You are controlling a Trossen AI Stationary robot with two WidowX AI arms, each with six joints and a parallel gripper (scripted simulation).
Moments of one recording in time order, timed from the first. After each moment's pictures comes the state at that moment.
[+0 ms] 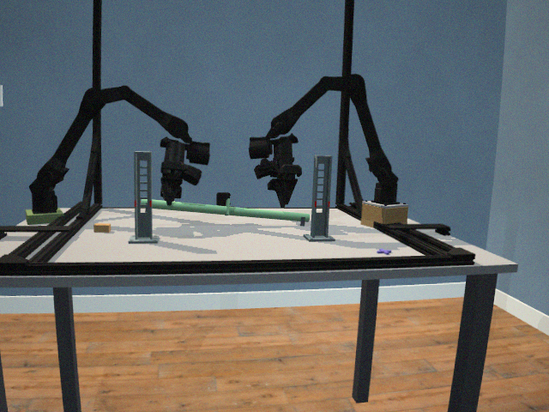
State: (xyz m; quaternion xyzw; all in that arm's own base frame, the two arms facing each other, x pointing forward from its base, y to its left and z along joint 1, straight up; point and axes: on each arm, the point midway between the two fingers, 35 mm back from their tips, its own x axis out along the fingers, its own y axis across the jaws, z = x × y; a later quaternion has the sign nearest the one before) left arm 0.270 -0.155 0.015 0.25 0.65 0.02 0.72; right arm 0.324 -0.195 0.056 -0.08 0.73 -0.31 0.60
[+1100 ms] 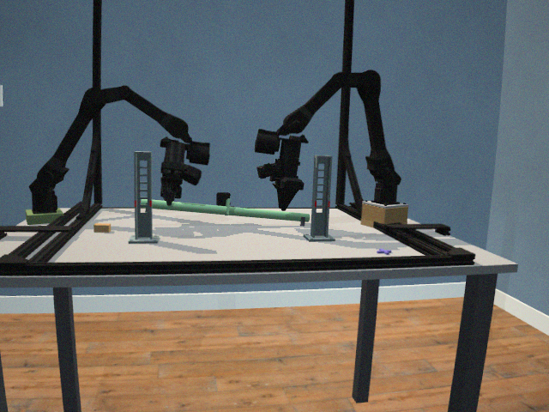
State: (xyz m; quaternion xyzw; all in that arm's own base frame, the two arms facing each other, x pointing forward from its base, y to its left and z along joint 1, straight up) left arm 0.287 -0.132 0.009 0.12 0.66 -0.13 0.73; right arm 0.325 -0.194 0.056 -0.08 0.73 -0.31 0.60
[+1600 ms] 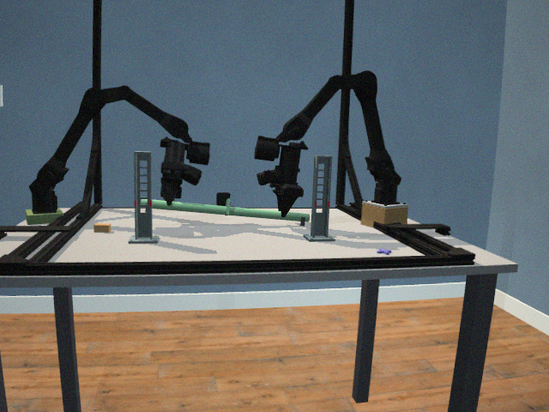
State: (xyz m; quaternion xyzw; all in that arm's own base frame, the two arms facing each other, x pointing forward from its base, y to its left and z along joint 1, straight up) left arm 0.287 -0.131 -0.010 0.12 0.66 -0.13 0.73; right arm 0.325 -0.194 0.056 -0.08 0.73 -0.31 0.60
